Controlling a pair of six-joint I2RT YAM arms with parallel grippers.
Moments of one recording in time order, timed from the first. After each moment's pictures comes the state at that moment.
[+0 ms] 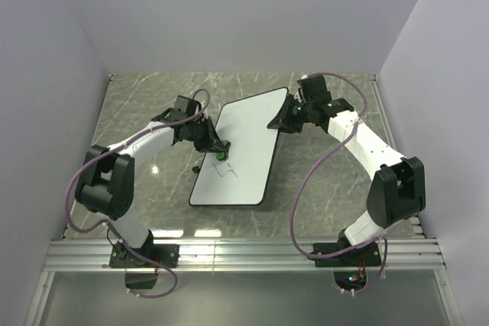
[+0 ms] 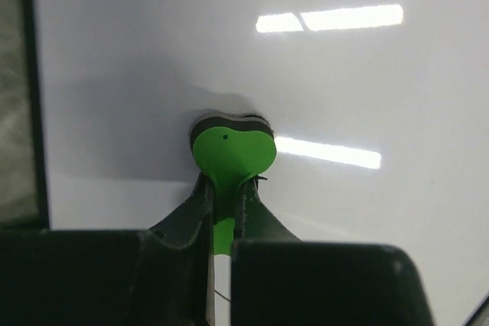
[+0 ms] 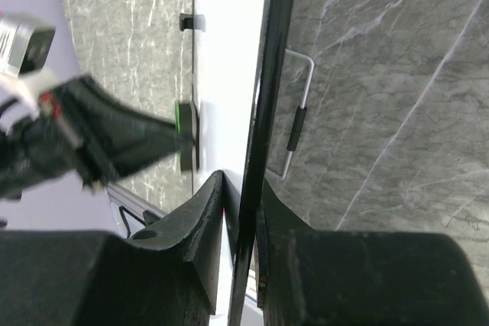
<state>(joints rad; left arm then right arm) -0.38 1.65 1.10 -0.39 0.51 -0.63 0.36 1.58 1.32 -0.58 -0.35 0.73</state>
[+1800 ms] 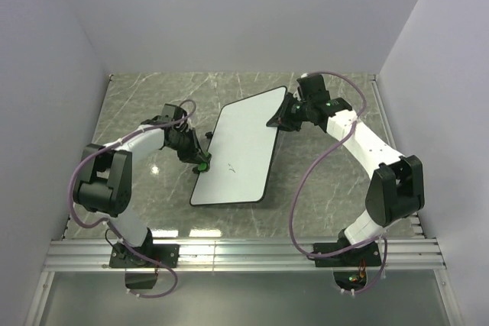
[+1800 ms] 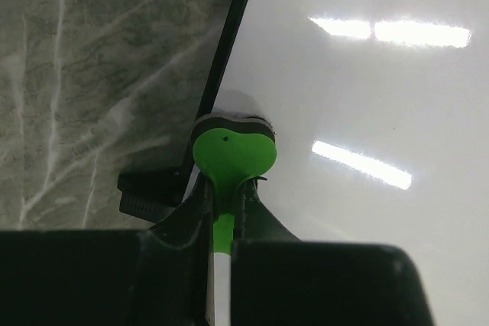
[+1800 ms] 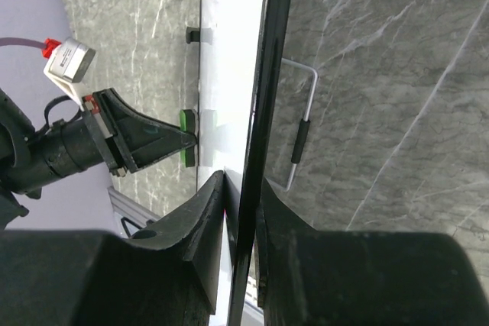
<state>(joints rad) -0.24 1.68 1.02 -0.50 0.45 -0.54 0.36 1.59 1.33 -0.56 -0.33 0.75</state>
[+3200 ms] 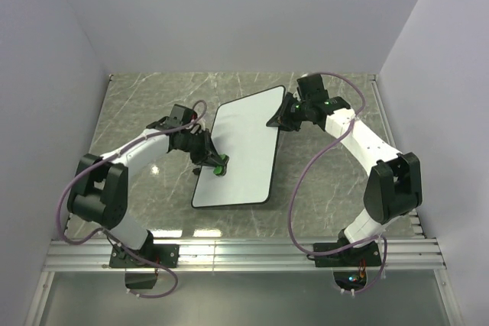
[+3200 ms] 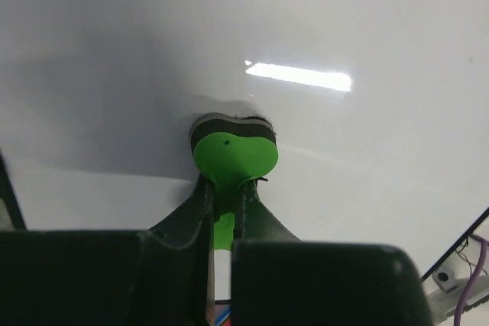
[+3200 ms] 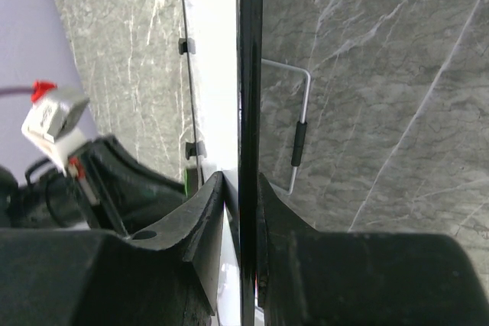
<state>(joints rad) -0.37 1.57 1.00 -0.49 0.63 -0.62 0.36 1.62 1.34 -0.57 -0.31 0.78</state>
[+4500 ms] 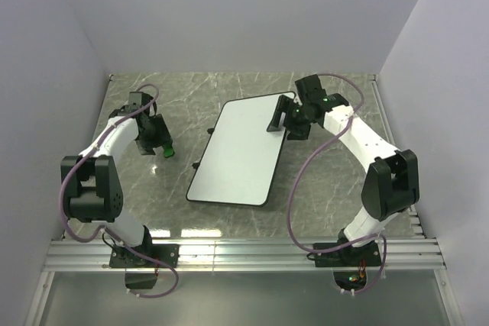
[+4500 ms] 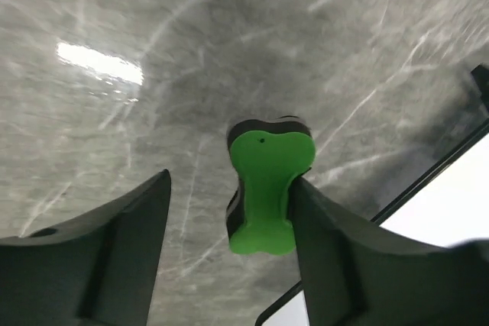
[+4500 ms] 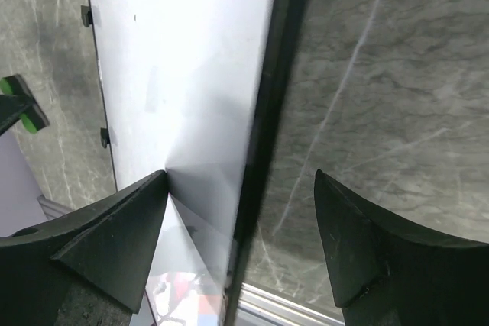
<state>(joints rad) 0.00 1.61 1.14 -0.70 0.04 -0.44 0.36 1.65 1.39 -0.73 -0.22 0.65</state>
